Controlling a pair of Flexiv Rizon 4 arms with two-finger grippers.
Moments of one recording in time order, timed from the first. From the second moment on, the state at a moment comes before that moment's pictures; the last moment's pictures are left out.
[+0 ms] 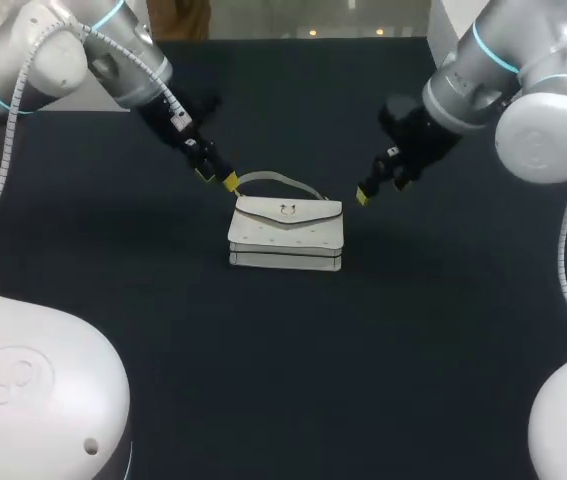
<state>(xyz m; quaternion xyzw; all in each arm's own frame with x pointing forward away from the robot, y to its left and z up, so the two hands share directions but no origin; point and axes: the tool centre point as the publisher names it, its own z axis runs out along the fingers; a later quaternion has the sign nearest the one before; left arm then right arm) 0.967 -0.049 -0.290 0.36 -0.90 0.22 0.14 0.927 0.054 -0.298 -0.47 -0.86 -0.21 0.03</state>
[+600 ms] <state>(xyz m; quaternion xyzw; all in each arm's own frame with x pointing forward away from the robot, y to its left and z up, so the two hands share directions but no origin) 0.949 -0.051 -0.306 0.57 -0.74 0.23 0.28 0.923 0.074 -0.302 -0.66 -0.68 -0.25 0.17</state>
